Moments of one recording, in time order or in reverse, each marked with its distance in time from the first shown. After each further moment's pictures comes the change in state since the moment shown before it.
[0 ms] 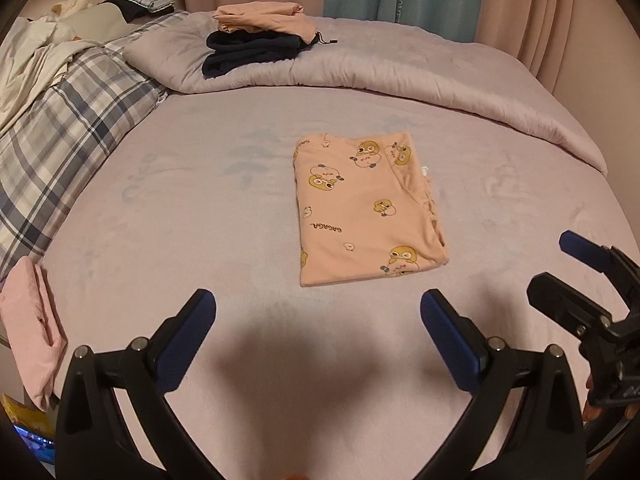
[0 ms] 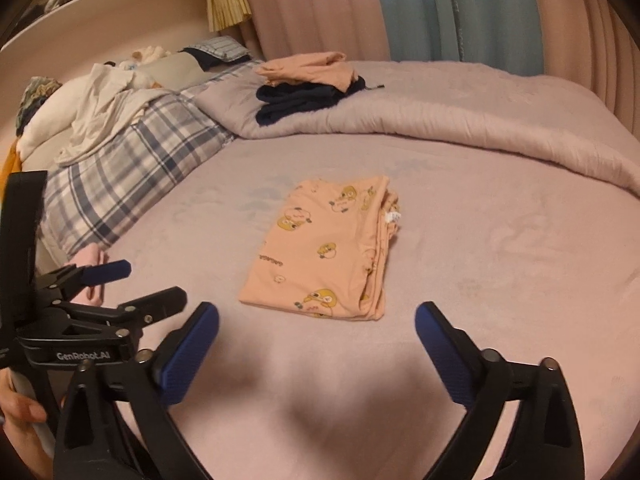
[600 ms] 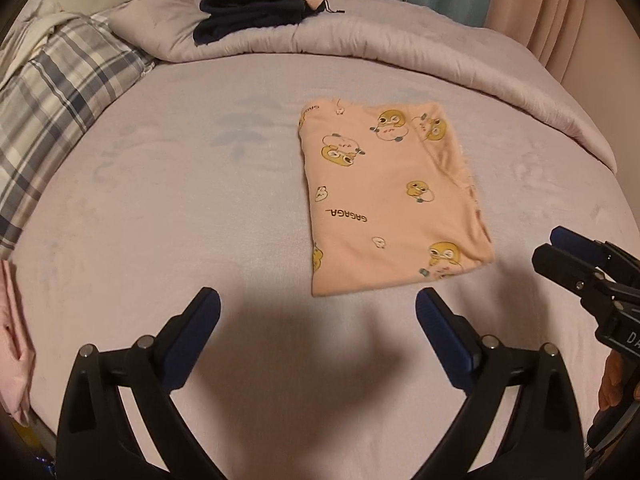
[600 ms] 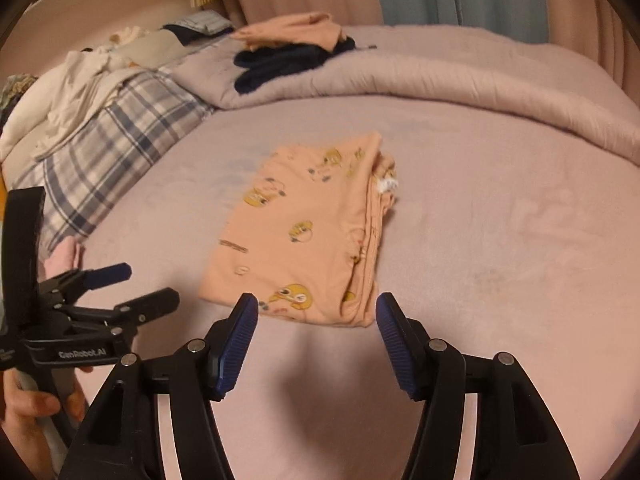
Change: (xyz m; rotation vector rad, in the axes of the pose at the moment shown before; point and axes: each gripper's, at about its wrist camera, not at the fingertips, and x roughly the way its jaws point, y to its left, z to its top) left arm 0.068 0.022 0.000 -0.019 0.062 -0.032; right arm 0.054 -0.028 0.002 0.034 0.106 -0.003
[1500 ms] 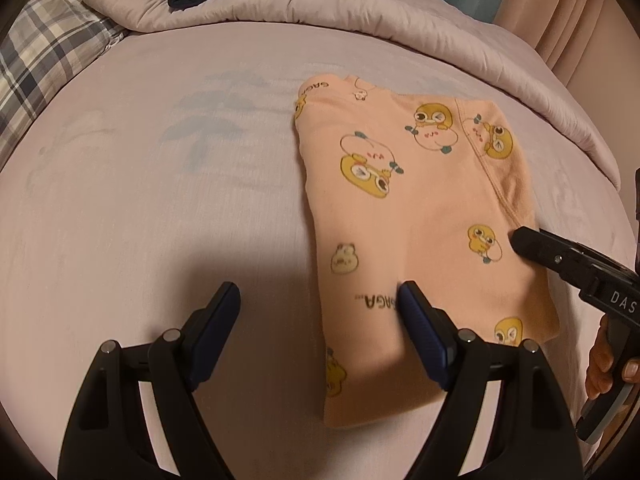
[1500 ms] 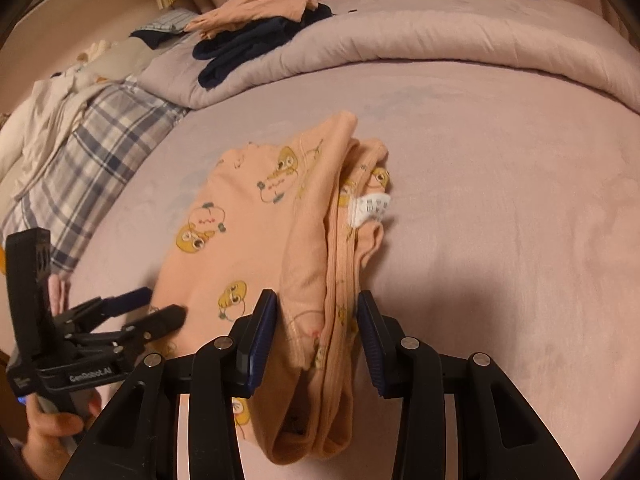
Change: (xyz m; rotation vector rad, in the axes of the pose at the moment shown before) left arm 0.104 0.018 0.042 -0.041 0.060 -0.084; right arm 0.100 -0.040 0.031 0.116 0.083 0.062
